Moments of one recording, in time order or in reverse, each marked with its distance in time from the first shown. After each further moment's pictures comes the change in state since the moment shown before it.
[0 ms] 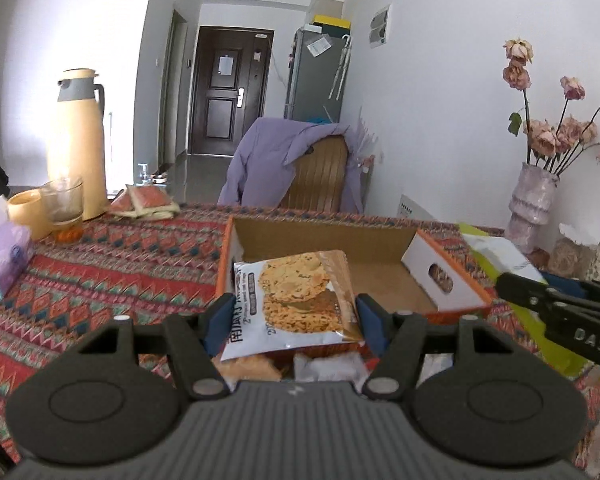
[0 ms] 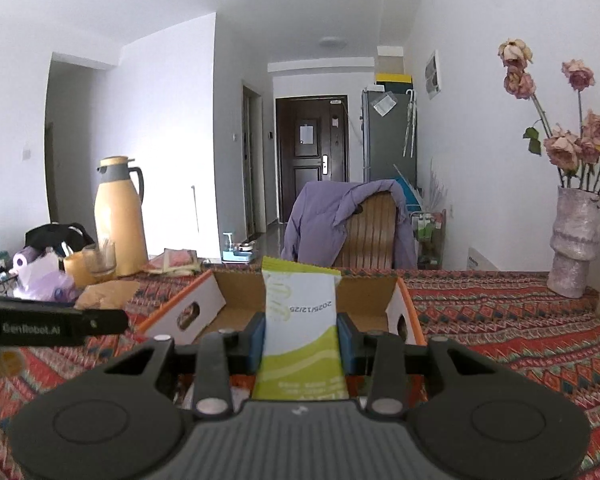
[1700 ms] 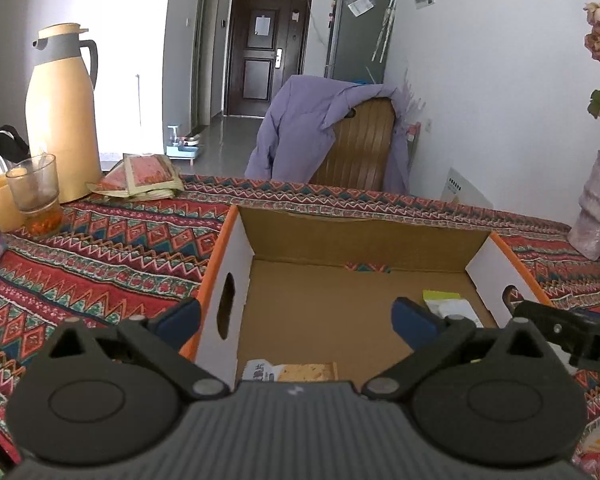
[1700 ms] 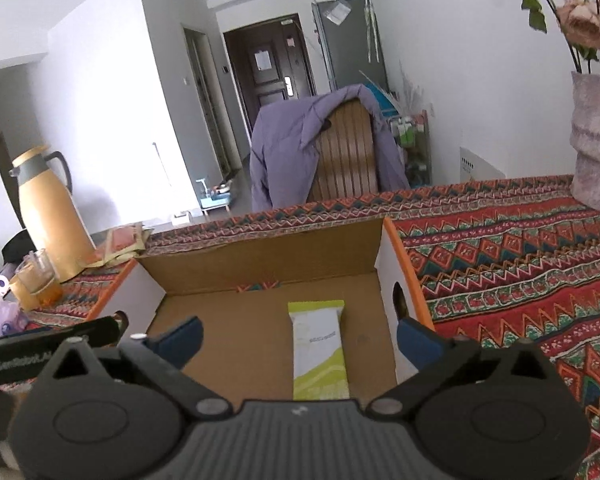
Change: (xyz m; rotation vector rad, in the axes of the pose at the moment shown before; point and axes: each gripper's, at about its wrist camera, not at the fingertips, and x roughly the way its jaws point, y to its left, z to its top) left arm 0.139 -0.002 0.033 -0.041 0.126 0.126; right arm 0.152 -0.063 0.014 0.207 0.244 -0.025
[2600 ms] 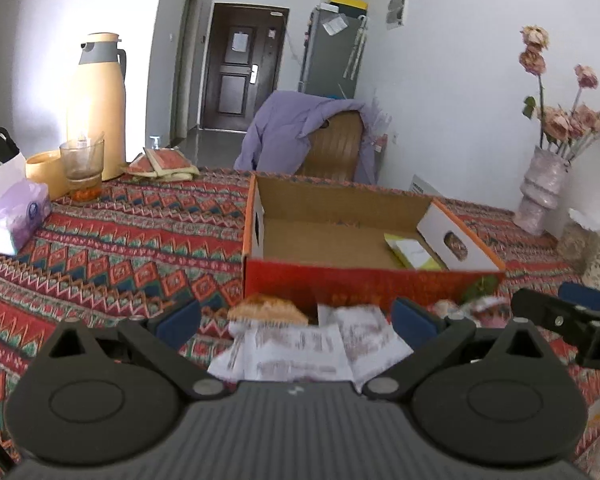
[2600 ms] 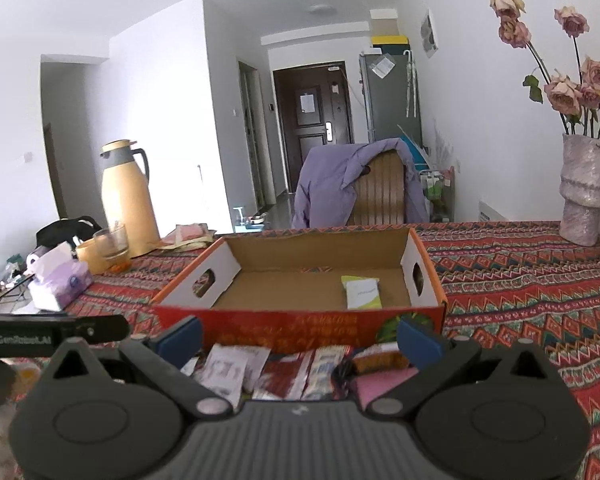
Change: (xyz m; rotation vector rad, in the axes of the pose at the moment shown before) left arm -0.139 0.047 -0.087 0.017 -0.051 -0.101; right arm -0.150 0.048 -0.095 -0.136 -0.144 0.068
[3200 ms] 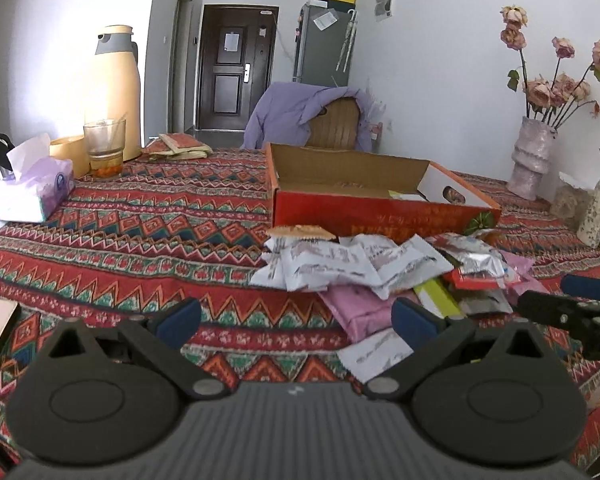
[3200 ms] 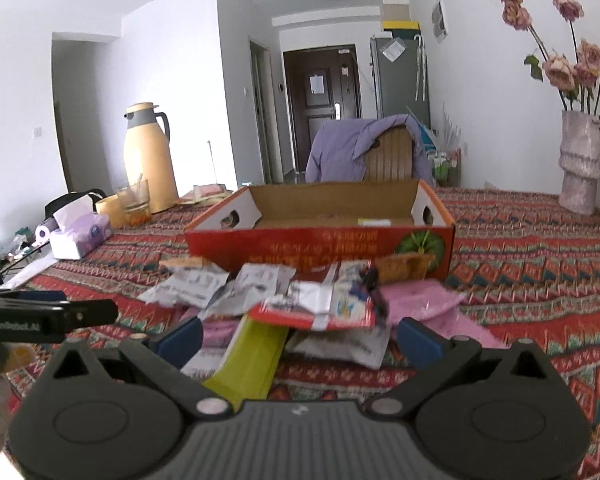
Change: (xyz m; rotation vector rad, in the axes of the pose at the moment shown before) left arm -0.045 0.027 -0.063 0.048 0.003 -0.004; right arm -0.034 0.022 -0.063 -0.022 0.070 0.013
